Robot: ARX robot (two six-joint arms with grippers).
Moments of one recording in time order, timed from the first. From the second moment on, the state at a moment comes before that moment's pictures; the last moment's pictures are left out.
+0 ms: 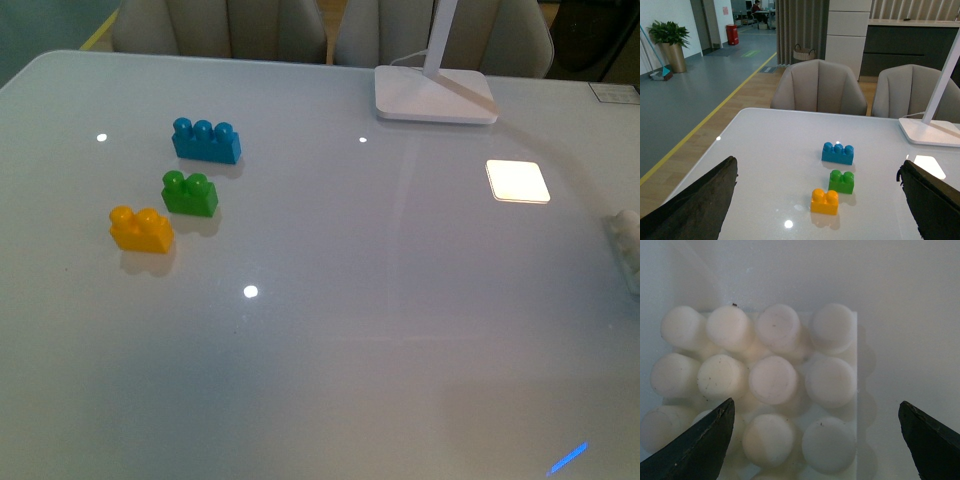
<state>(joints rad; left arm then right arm) 0.00 0.00 0.01 0.00 0.00 0.00 -0.56 2.53 1.35 0.35 -0.38 -0.30</state>
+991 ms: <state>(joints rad) 0.00 0.00 0.01 0.00 0.00 0.00 -0.25 2.41 0.99 0.55 -0.30 -0.28</state>
